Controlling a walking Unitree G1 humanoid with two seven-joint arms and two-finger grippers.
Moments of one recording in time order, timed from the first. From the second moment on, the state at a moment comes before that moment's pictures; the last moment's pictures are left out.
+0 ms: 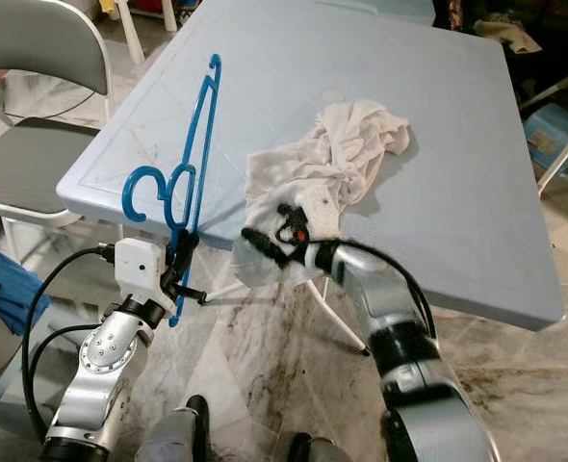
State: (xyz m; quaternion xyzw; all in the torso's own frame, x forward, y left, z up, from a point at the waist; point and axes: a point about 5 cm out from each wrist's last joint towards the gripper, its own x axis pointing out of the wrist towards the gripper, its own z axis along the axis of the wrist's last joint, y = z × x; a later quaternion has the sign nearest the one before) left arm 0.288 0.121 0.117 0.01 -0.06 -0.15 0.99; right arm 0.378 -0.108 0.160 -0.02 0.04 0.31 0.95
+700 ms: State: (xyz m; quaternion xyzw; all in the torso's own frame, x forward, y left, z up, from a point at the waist) left arm 0.288 0.120 0.119 0.01 -0.07 -0.15 0.99; right arm 0.402 -0.177 0.205 -0.05 -0.08 -0.01 1.00
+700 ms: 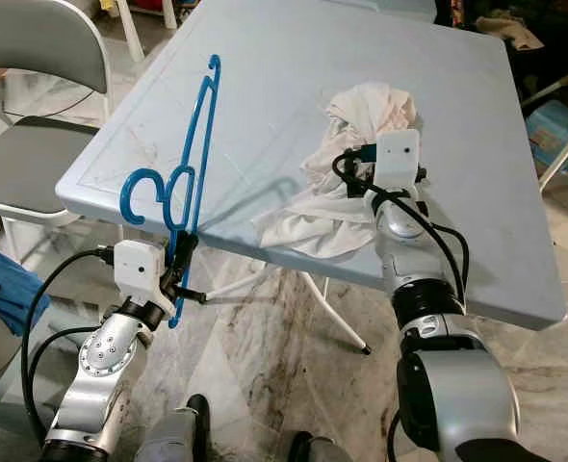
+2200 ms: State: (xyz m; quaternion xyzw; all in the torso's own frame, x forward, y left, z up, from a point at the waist) left arm 0.316 0.115 0.113 0.08 -0.06 -0.17 0.98; right arm 0.294 -0.195 0.151 0.01 -0.09 -0.09 0.99
